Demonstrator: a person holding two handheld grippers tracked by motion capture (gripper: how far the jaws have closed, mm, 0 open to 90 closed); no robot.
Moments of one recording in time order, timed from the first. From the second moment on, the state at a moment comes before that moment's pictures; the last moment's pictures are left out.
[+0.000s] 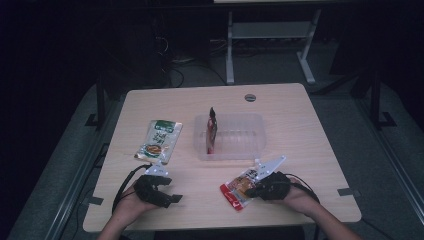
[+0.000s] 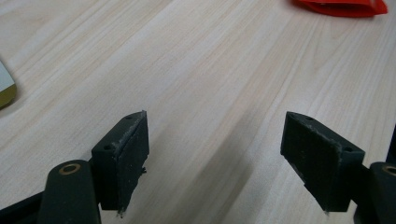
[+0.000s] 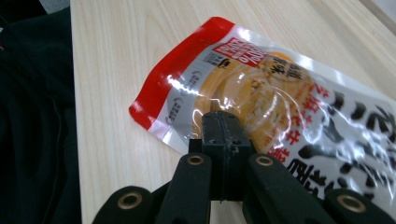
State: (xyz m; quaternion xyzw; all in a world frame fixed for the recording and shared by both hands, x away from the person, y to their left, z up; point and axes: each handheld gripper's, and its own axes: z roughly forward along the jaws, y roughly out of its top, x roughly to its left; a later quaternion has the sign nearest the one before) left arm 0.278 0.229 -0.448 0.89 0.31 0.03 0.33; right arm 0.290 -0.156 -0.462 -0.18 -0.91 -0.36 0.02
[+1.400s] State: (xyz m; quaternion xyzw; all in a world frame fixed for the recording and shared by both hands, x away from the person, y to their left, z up) left arm 0.299 0.134 -0.420 0.90 0.20 0.01 0.39; right arm 0.305 -0.224 -0.435 -0.33 -0.85 -0.42 -0.03
